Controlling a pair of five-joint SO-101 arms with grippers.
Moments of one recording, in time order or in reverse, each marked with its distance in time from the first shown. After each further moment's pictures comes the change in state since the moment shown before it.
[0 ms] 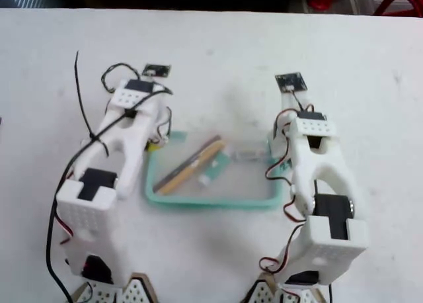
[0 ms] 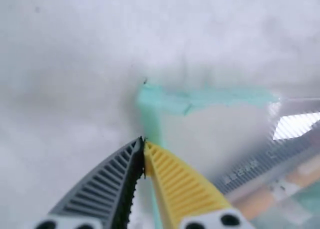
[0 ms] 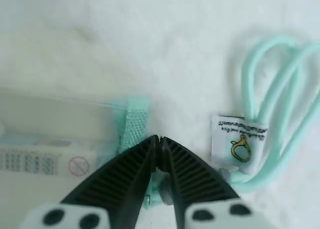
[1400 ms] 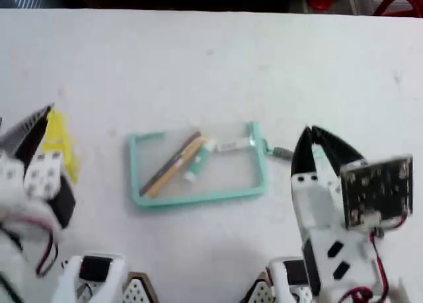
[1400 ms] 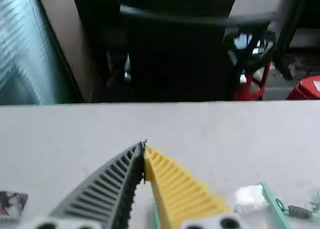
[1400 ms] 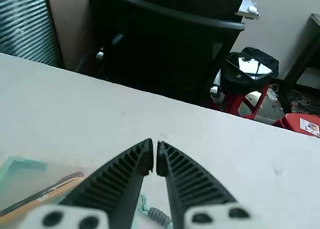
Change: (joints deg) left arm -7.3 -78.3 -16.2 20.1 -6.8; right arm -6.7 -80.3 -13.0 33.1 -2.4
